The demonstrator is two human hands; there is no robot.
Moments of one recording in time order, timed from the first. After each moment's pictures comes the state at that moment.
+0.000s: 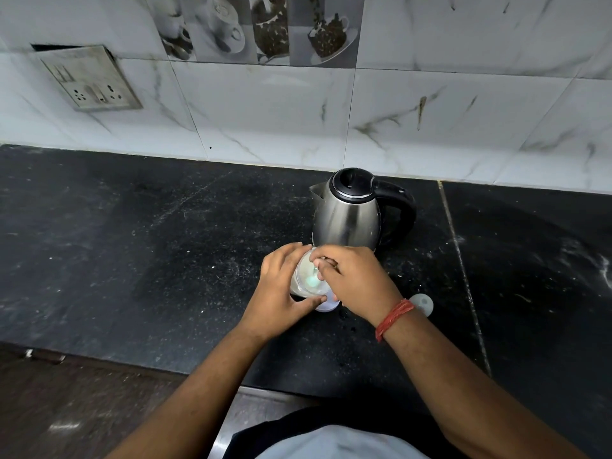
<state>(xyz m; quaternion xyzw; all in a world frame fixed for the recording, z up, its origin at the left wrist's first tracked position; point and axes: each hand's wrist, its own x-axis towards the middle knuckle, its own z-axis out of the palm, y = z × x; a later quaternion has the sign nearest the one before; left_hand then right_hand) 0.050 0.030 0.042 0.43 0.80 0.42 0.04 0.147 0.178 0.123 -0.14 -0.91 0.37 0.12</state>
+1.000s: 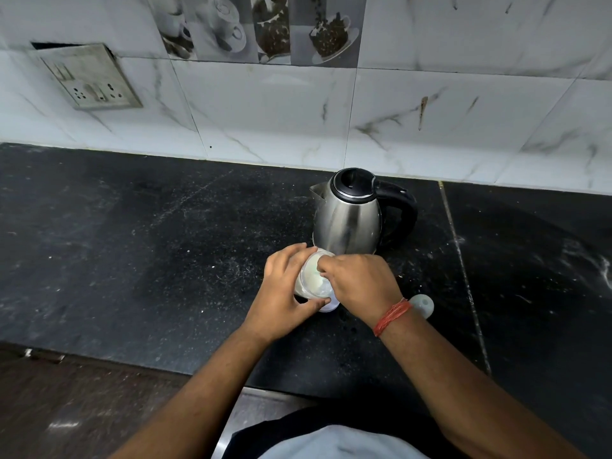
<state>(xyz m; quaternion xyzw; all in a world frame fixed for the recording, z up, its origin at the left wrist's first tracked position) 0.053 0.033 0.040 0.45 0.79 0.42 0.03 0.146 0.188 0.103 -0.04 -0.99 0.03 0.15</state>
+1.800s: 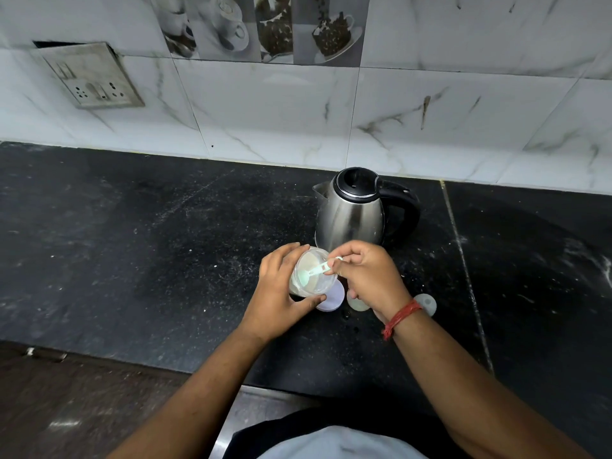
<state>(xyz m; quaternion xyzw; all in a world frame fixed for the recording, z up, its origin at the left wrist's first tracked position) 0.046 0.024 0.034 0.43 0.80 0.42 0.02 0.151 0.184 0.118 -0.30 -0.72 0.62 0.10</state>
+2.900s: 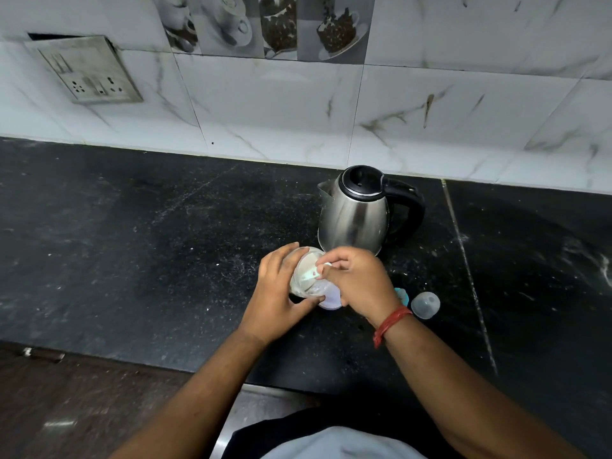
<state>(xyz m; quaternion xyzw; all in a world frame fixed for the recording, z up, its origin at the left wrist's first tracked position) 0.042 0.013 0.029 0.44 0.79 0.43 0.00 0.139 0.159 0.110 -0.30 -0.77 0.56 0.09</state>
